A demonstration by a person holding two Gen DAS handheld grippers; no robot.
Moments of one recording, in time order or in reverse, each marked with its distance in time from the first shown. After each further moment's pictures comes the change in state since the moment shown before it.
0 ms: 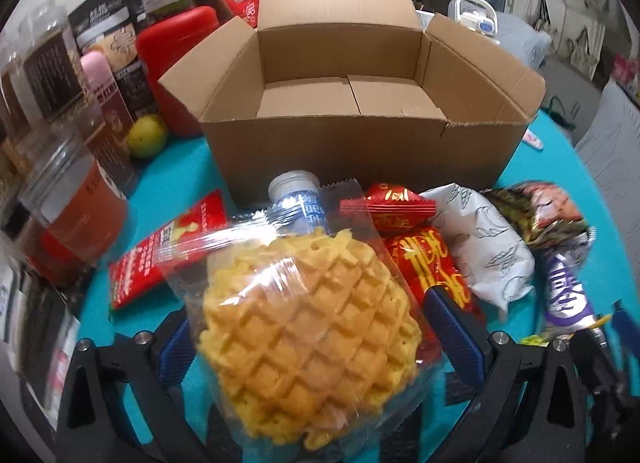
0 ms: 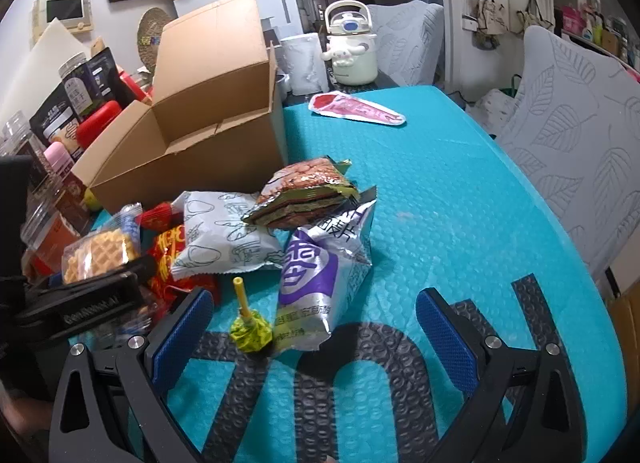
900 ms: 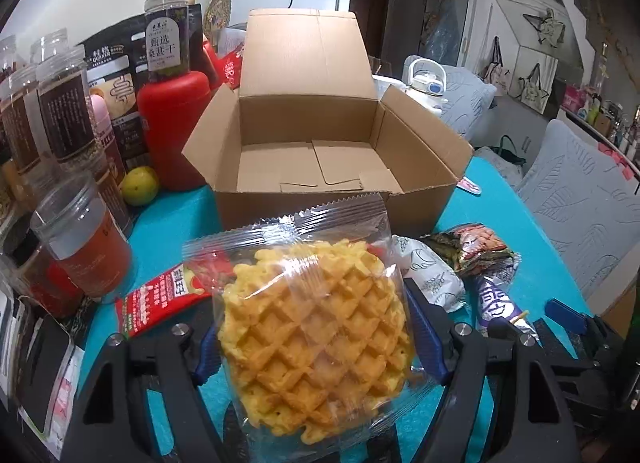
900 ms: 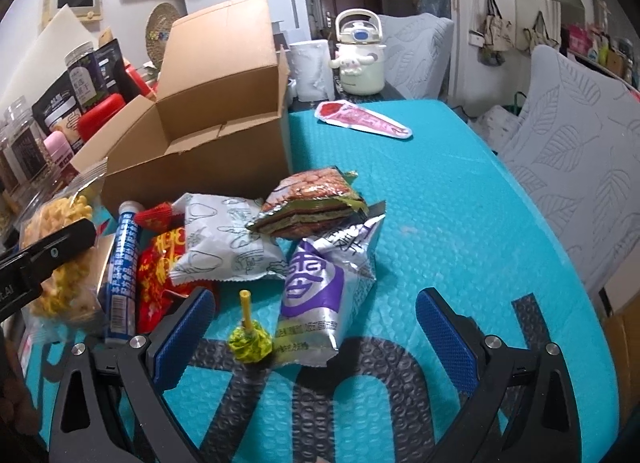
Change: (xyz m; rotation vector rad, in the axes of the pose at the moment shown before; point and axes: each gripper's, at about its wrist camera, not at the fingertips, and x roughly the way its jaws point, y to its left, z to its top) left arm -0.058 0.026 -0.003 0.004 -0.201 -0.188; right arm 0.000 0.013 0.003 -0.065 -0.042 -0.004
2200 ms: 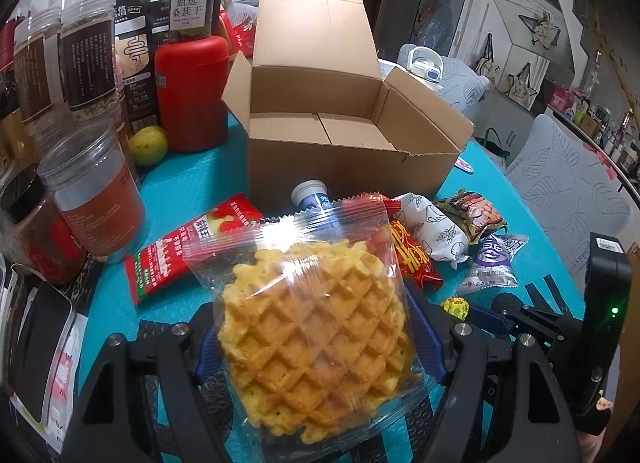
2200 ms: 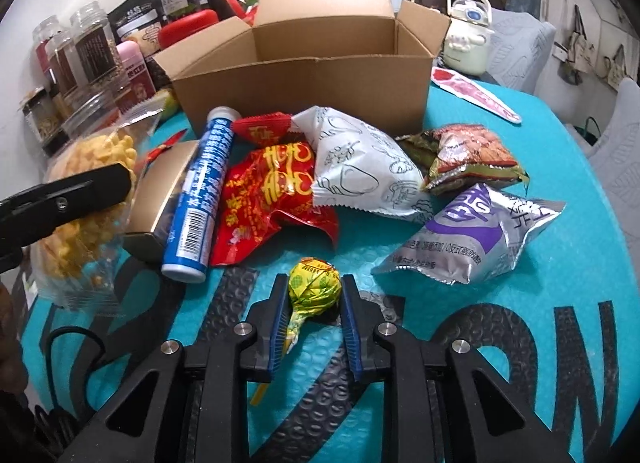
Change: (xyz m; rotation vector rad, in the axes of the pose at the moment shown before) left arm -0.013 0.036 -0.028 -0.028 0.057 -0.076; right arm 0.021 0.065 -0.034 -0.214 0.130 0.170
